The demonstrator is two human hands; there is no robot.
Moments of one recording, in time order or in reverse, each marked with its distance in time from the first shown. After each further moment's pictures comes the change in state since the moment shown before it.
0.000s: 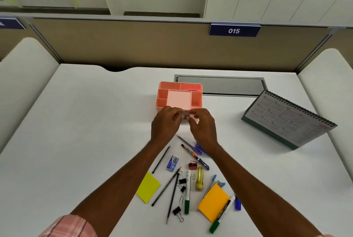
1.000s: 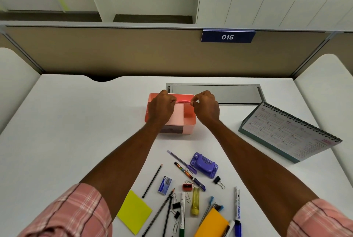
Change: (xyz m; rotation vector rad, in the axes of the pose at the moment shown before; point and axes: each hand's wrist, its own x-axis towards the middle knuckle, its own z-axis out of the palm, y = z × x) left_hand 0.128 0.005 0.024 0.361 -0.048 0.023; right_hand 0.143 0.021 -0.014 -0.427 0.007 0.000
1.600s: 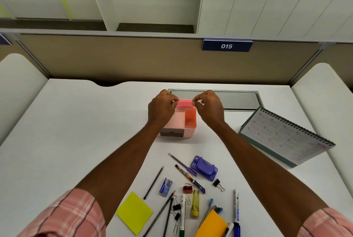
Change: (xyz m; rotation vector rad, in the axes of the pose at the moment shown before) left_hand -0.007 0.006 -0.031 -0.118 0.121 0.038; right_hand -0.006 -0.011 -0.040 0.145 0.070 -0.091
